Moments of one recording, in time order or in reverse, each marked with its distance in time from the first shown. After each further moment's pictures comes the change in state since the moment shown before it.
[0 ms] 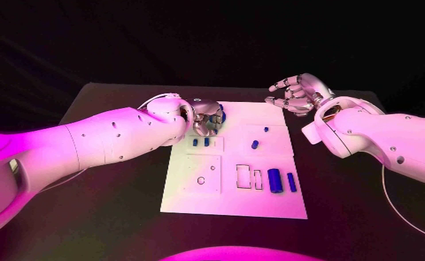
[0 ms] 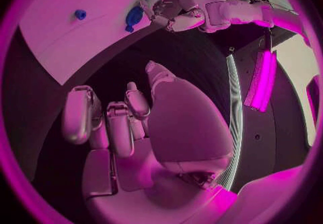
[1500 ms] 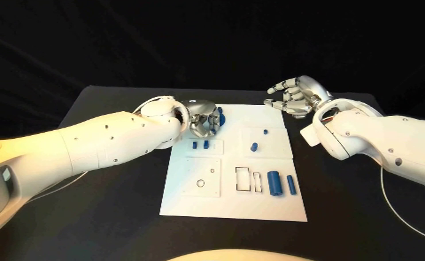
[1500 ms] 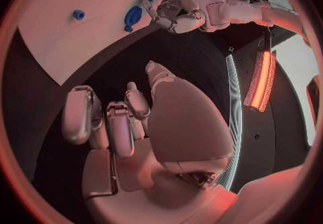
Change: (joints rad) left arm -0.012 -0.034 0.024 0.023 0.045 -0.038 0.024; left_hand -0.020 0.041 0.045 -0.068 -0.003 0.105 -0.020 -0.034 0.013 0.127 -0.027 -0.070 -0.014 0.121 -0.025 0.078 0.152 -0.016 0.125 -0.021 0.142 0.186; right arm 0.000 0.001 0.000 0.001 0.000 0.000 0.001; right_hand -0.003 0.003 0.005 0.000 0.000 0.000 0.000 0.000 -0.002 0.000 0.000 0.000 0.000 0.000 0.000 0.000 0.000 0.000 0.000 0.000 0.001 0.000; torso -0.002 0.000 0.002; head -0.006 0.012
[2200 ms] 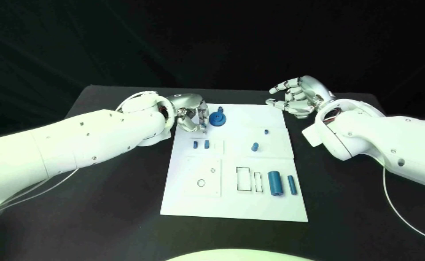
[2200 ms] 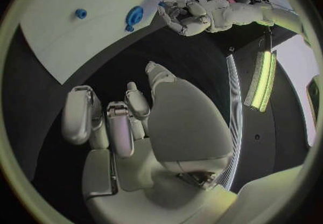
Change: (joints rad) left arm 0.000 -0.108 0.037 0.071 0.061 -0.003 -0.003; left_hand 0.000 0.000 0.000 -0.005 0.000 0.004 0.004 -0.006 0.001 0.007 0.000 -0.007 0.000 0.004 -0.004 0.004 -0.001 0.000 0.004 0.004 0.004 0.006; right arm 0.000 -0.006 0.000 0.000 0.000 0.000 0.000; right_hand -0.001 0.001 0.000 0.000 0.000 0.000 0.000 0.000 0.000 0.000 0.000 0.000 0.000 0.000 0.000 0.000 0.000 0.000 0.000 0.000 0.000 0.000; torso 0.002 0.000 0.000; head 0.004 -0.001
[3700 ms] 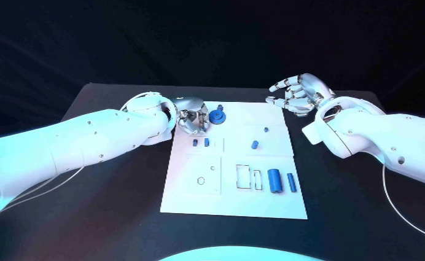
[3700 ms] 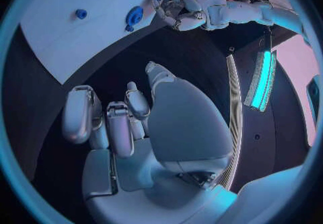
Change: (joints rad) left arm -0.011 0.038 -0.010 -0.054 0.004 0.062 -0.002; left_hand 0.000 0.000 0.000 -0.005 -0.005 0.007 0.000 -0.003 0.001 0.000 0.000 -0.003 0.001 0.000 0.000 0.000 -0.005 0.000 0.000 0.000 0.000 -0.002; right arm 0.000 0.000 0.000 0.002 0.000 -0.001 -0.001; right_hand 0.000 0.000 0.004 -0.004 0.000 0.000 0.000 0.008 -0.001 0.000 0.000 0.000 -0.001 0.000 0.000 0.000 0.001 0.000 -0.004 -0.004 -0.005 0.000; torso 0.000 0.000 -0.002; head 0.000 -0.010
